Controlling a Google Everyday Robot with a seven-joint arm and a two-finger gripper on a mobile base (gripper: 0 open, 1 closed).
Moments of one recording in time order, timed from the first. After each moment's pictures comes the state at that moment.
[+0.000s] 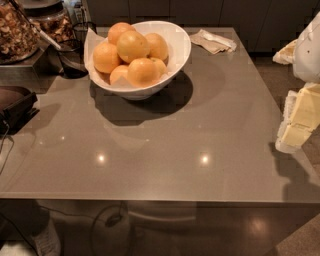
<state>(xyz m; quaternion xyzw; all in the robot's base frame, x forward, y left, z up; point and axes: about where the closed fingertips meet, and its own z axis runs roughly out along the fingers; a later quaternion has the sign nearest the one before) 0.438 -0.217 0.976 -0.60 0.78 -0.03 0.16</state>
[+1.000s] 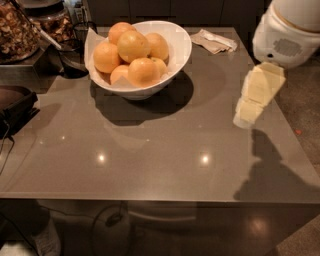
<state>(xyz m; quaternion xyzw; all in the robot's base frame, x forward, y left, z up) 0.481 -0.185 0.979 -0.54 0.83 -0.04 0.14</state>
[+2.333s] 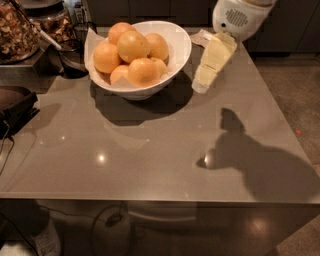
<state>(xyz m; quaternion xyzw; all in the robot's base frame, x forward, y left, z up) 0.556 -0.127 0.989 -0.52 0.84 0.01 0.17</state>
